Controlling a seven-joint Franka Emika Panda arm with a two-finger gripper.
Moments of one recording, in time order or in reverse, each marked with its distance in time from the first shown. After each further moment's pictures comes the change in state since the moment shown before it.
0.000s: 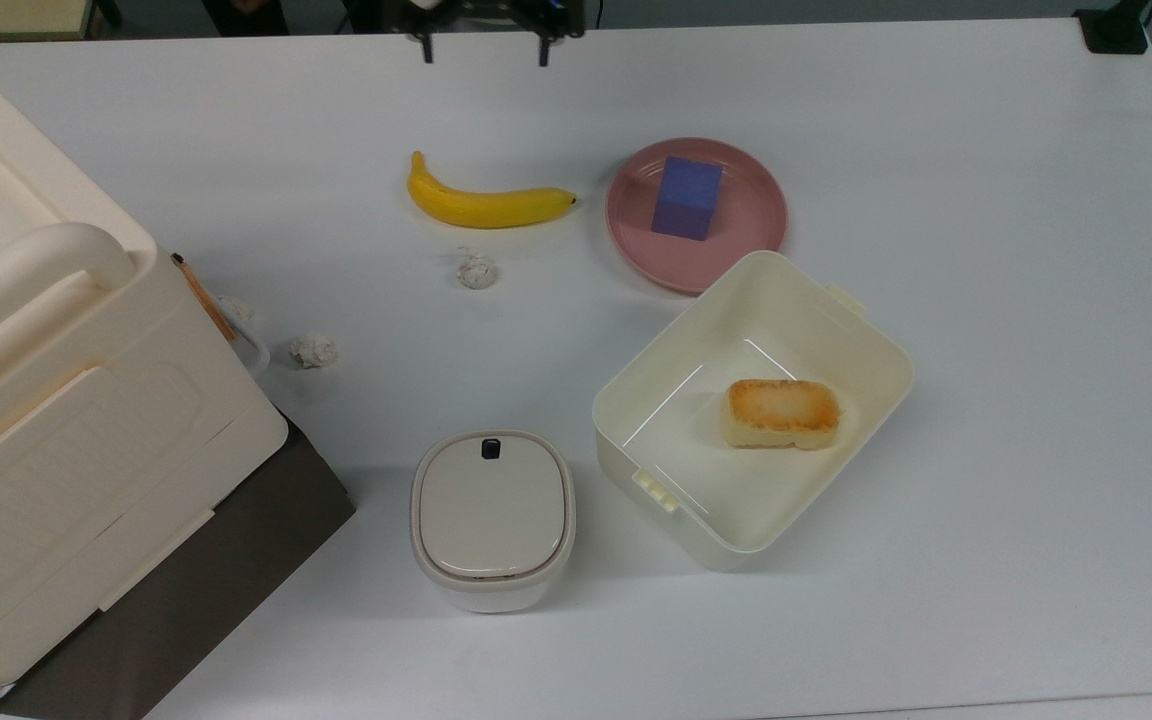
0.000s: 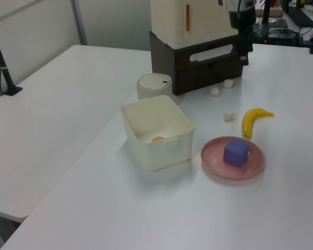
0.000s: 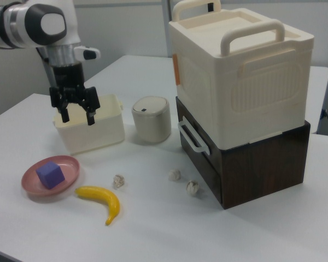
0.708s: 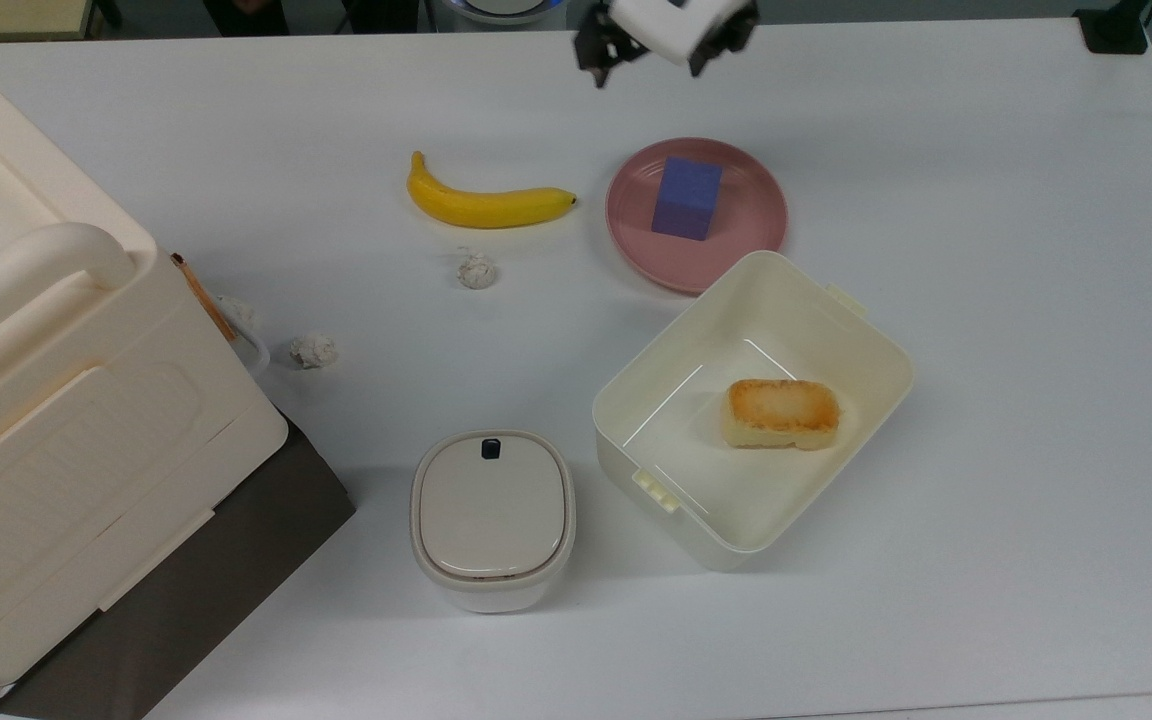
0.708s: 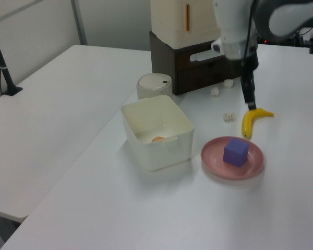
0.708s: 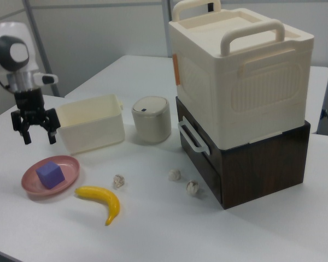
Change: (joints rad) arm 0.008 0.018 0.283 -0.175 -0.009 0.113 0.149
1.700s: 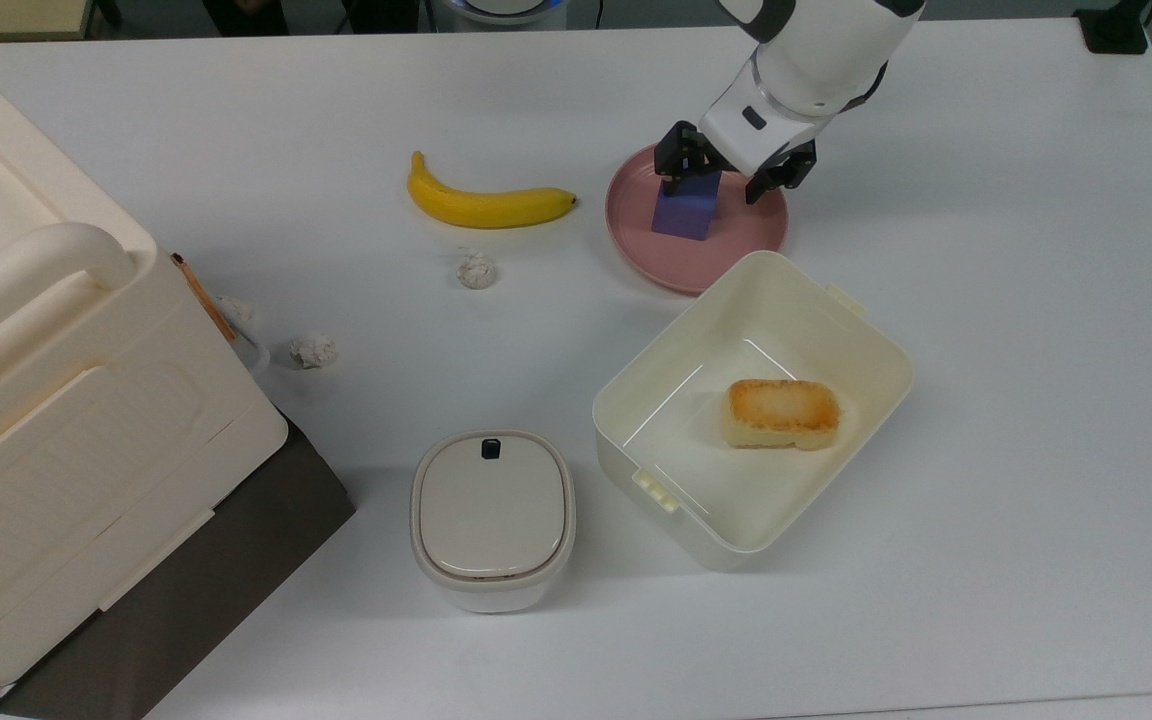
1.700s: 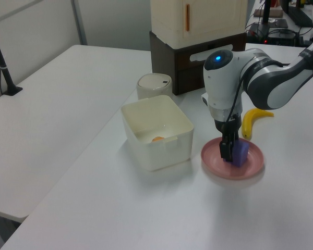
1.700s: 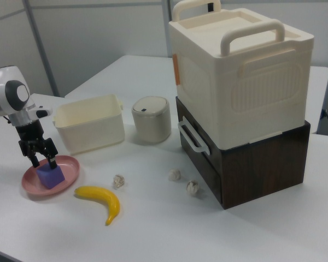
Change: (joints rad) arm 0.118 0.223 0.024 -0.075 -0.174 0.331 0.437
